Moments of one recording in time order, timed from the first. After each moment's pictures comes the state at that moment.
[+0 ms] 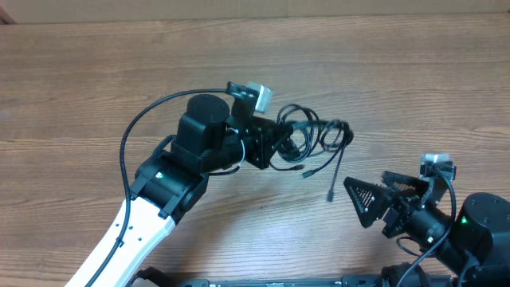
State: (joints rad) left arm -0.55 1.20 1.09 -0.34 0.47 -0.51; right arm 0.11 0.52 0.96 -0.92 -0.51 0.42
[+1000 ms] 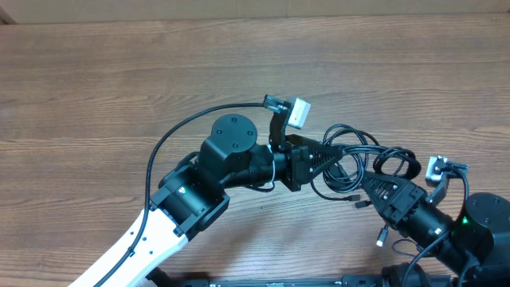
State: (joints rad) left arm -0.76 1.20 1.09 -0.11 0.60 -0.81; right arm 0.11 0.52 0.96 -0.91 -0.52 1.01
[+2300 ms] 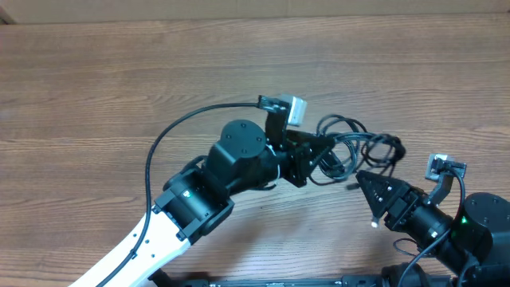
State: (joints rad) left arm -0.81 1.20 1.09 -0.16 0.35 -0.73; right arm 0.11 0.52 0.96 -0.93 -0.48 0.75
